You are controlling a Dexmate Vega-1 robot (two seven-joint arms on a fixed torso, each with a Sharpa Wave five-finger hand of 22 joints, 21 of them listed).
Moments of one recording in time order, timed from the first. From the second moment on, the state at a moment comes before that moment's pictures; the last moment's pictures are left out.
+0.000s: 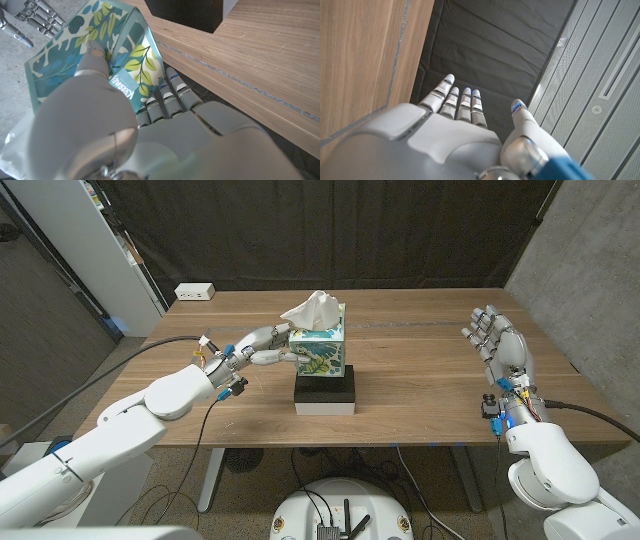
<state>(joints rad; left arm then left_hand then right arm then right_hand) 1.25 1.00 0.21 -2.03 -0.30 -0.21 -0.05 1.02 0.08 0.17 -0.16 0.19 0.32 -0.09 0.72 0.21 0.41 -0.18 0.24 0.32 0.36 -0.04 0.20 0.18 0.38 -0.02 0.25 0.19 -1.80 -0.49 0.09 -2.46 0.36 0.13 -0.42 0.22 0.16 0.48 -0.04 0.19 0.26 0.11 0.20 0.18 0.20 0.07 0.20 0.19 0.08 0.02 0.25 0.24 0.29 0.04 0.21 0.17</state>
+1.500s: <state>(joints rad) 1.21 0.99 0.23 -2.00 -0.29 -0.22 -0.06 1.02 0.08 0.18 -0.17 0.20 0.33 -0.09 0.72 0.21 0.42 -0.19 0.24 0.32 0.34 -0.05 0.19 0.18 0.38 -0.02 0.25 0.19 -1.76 -0.52 0.11 -2.59 0.01 -0.11 -0.39 0.19 0.15 0.48 0.01 0.18 0.25 0.06 0.19 0.18 0.19 0.02 0.19 0.19 0.04 -0.03 0.24 0.26 0.23 -0.02 0.19 0.17</state>
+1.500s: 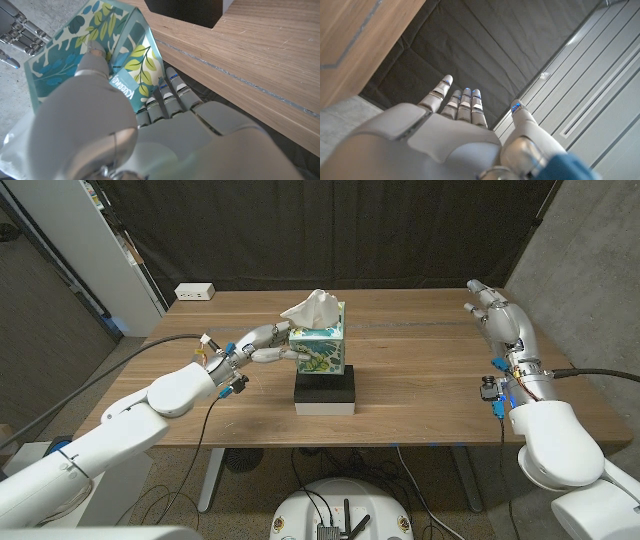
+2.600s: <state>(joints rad) 1.13 0.97 0.29 -1.95 -0.30 -0.22 -0.10 1.03 0.08 0.18 -0.16 0.20 0.33 -0.09 0.72 0.21 0.43 -0.19 0.24 0.33 0.33 -0.04 0.19 0.18 0.38 -0.02 0.25 0.19 -1.67 -0.66 -0.10 -2.64 -0.80 -0.47 -0.42 0.18 0.13 0.54 0.08 0.19 0.29 0.02 0.19 0.18 0.23 -0.02 0.20 0.19 0.09 -0.04 0.26 0.26 0.30 -0.02 0.21 0.17</state>
